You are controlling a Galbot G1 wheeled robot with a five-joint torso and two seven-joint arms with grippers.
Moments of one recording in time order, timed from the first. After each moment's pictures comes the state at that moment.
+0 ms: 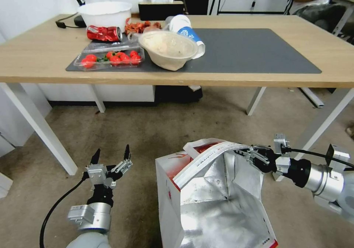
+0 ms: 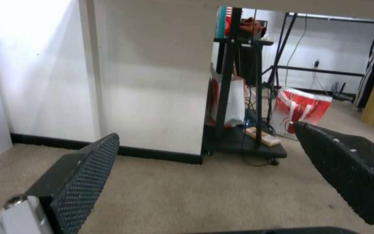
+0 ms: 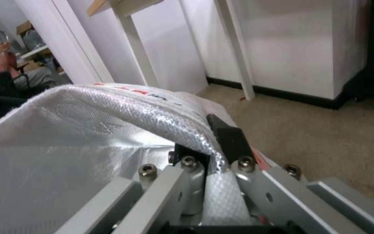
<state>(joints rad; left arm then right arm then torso) 1.76 -1.35 -0.47 -2.19 -0.29 -0.16 -0.20 -1.68 0.61 0.83 2.18 1.16 -0.30 -0.64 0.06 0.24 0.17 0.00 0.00</state>
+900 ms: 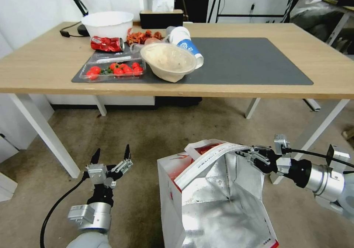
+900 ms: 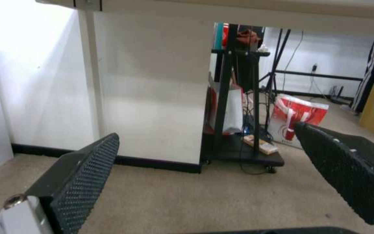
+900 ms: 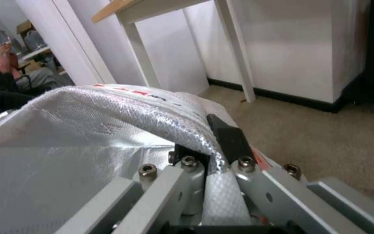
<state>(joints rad) 1.76 -1.35 -0.47 -2.20 -0.28 -0.16 -0.20 -1.69 0.61 0.84 2.17 1.15 -0.30 -0.65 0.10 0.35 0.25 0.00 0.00</state>
